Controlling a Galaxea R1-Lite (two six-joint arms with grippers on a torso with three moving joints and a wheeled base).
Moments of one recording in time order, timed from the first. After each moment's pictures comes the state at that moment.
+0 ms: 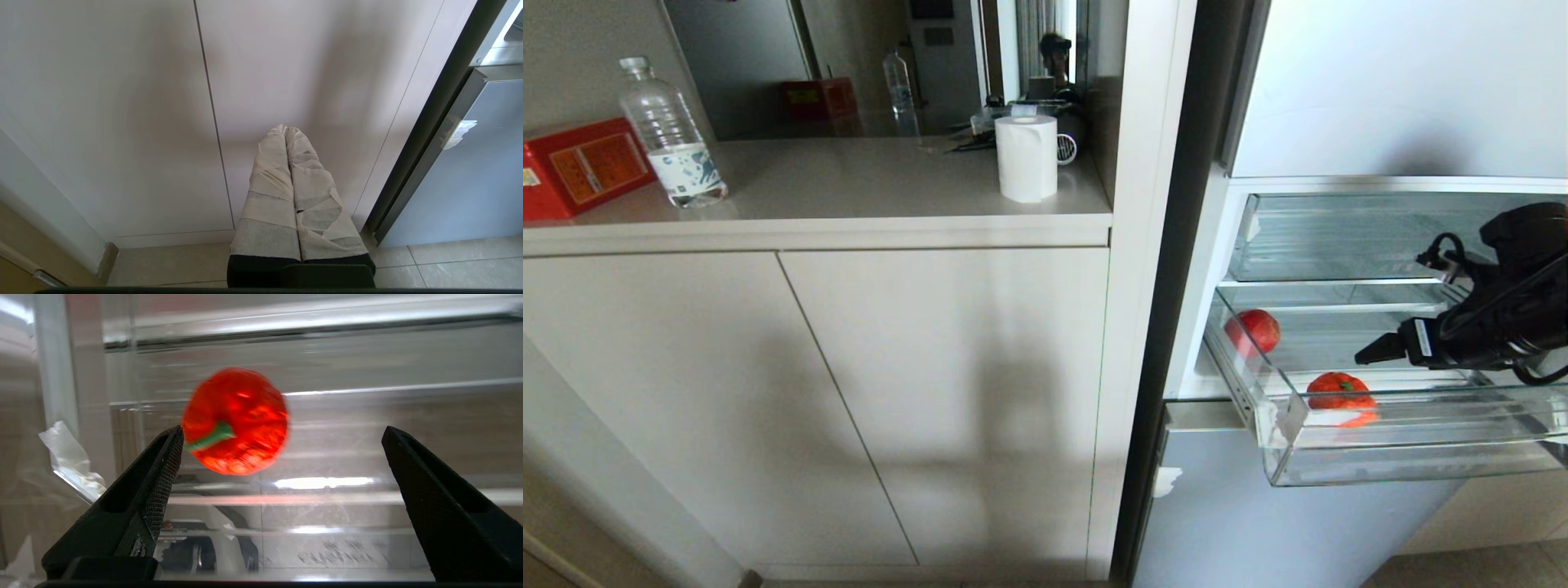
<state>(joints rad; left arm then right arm) 0.00 0.00 0.00 0.01 0.00 0.01 -0.22 1.89 -1.40 0.37 0.17 -0.07</state>
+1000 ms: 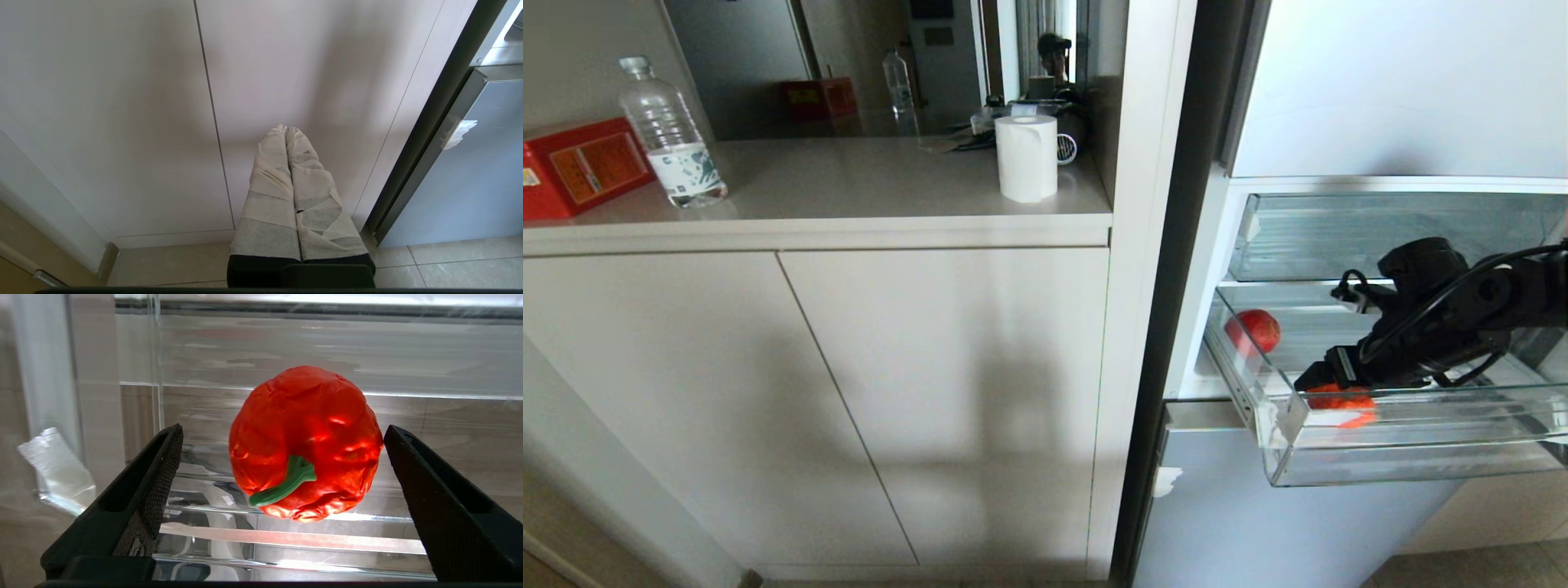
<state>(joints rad) 0.00 0.00 0.00 0.01 0.00 0.01 -0.08 2.03 -1.43 0.37 0.11 -0.06</state>
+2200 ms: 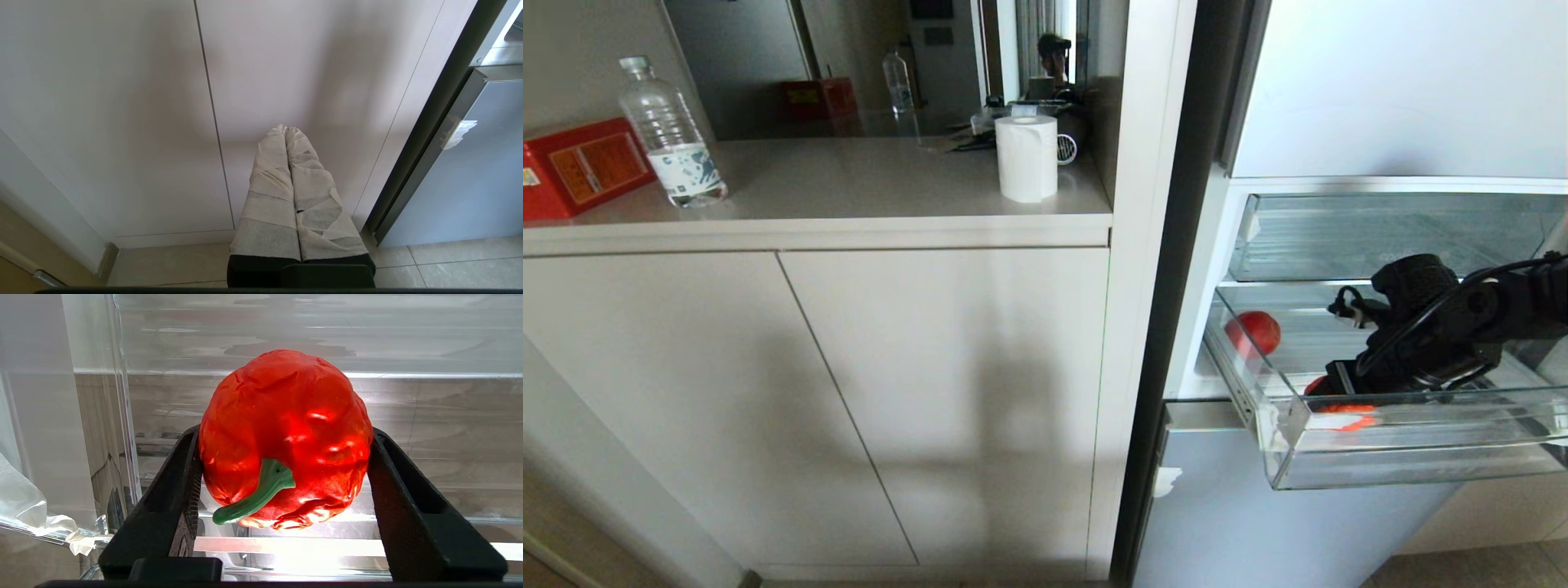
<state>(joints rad) 0.00 0.00 0.00 0.01 0.00 0.01 -0.08 2.06 -1.40 0.36 0.06 -0.06</state>
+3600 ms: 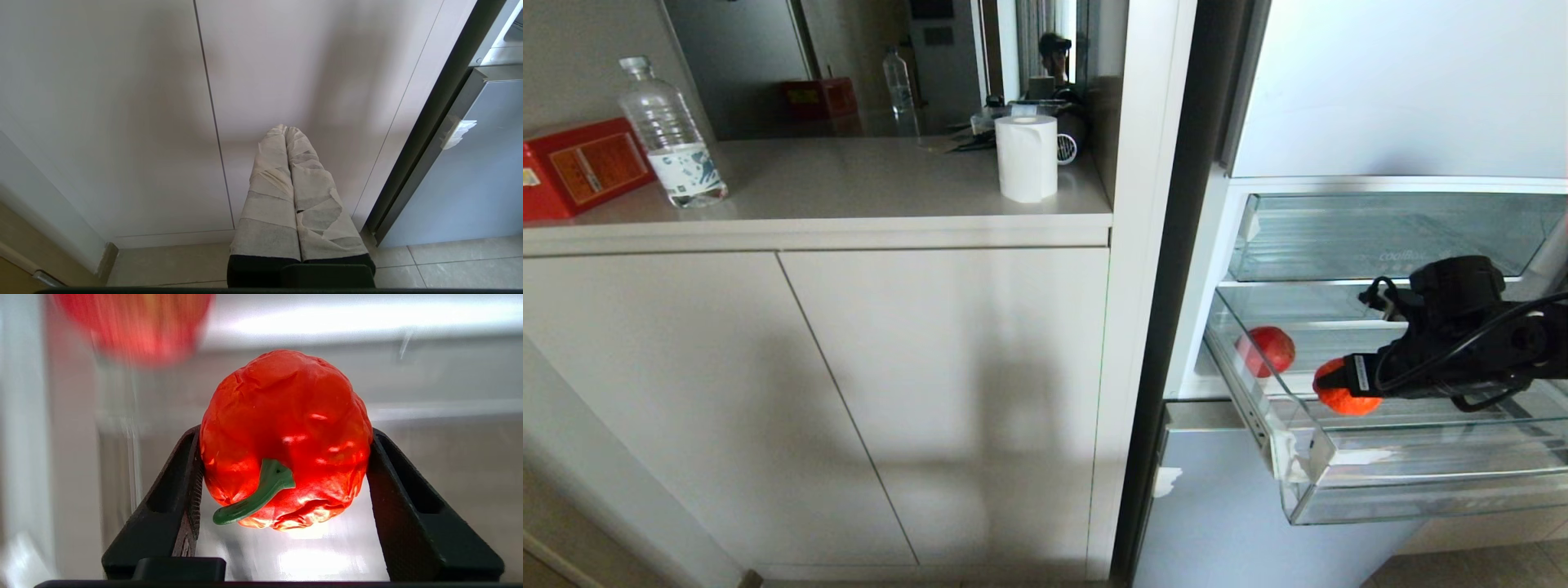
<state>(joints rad) 0.00 0.00 0.00 0.01 0.00 0.01 -0.10 1.93 -1.14 -0.03 0.07 -0.01</state>
